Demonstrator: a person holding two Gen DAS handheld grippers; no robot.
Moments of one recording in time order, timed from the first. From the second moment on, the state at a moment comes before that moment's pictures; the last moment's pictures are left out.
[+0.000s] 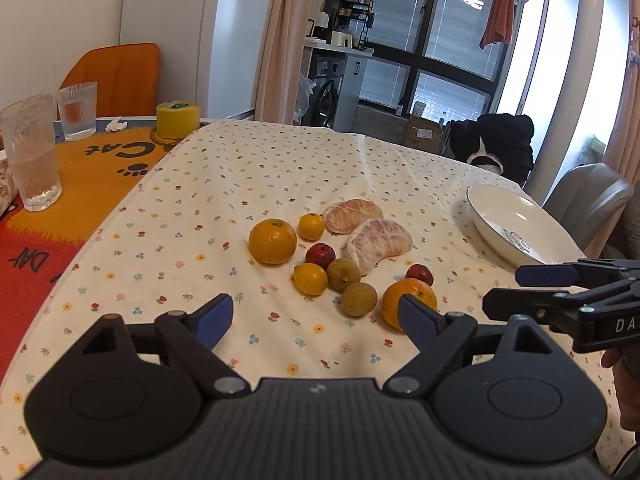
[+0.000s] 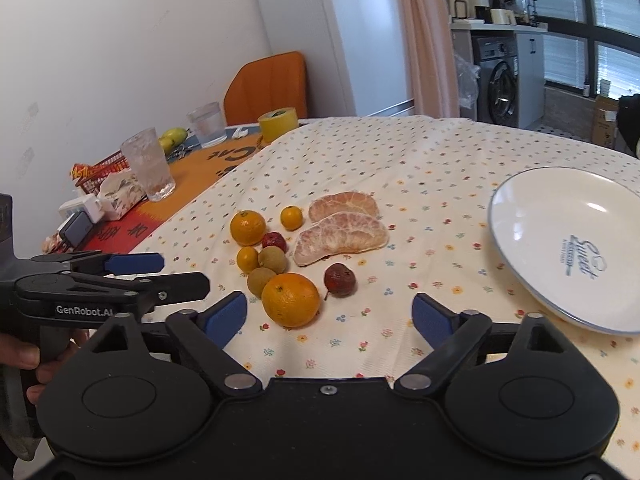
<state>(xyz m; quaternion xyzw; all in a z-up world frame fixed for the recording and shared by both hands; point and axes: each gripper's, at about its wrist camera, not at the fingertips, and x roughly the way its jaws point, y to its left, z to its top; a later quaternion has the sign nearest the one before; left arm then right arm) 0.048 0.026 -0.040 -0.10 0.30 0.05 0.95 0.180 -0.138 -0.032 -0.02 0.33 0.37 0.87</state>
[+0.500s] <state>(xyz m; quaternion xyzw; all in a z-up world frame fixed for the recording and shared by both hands) 0.060 0.034 -0.052 -0.11 0.31 0.04 0.94 0.198 -0.103 -0.049 -0.04 0.36 0.41 0.84</state>
